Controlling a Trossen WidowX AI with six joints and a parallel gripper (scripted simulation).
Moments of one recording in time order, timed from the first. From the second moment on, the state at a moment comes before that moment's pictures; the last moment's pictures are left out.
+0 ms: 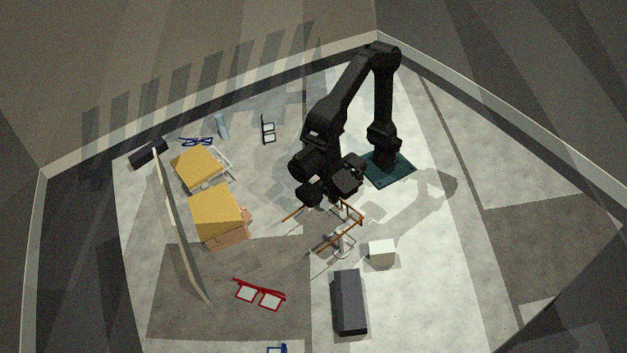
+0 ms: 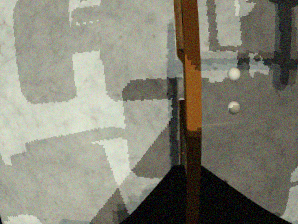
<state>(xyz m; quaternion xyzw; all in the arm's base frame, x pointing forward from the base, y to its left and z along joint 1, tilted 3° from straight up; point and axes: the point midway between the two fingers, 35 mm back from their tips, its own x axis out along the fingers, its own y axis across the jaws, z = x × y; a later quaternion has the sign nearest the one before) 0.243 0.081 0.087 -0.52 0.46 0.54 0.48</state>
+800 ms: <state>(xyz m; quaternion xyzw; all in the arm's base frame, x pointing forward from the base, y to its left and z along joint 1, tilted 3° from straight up) 0.242 0.089 0.112 -0.52 0.46 0.54 0.48</state>
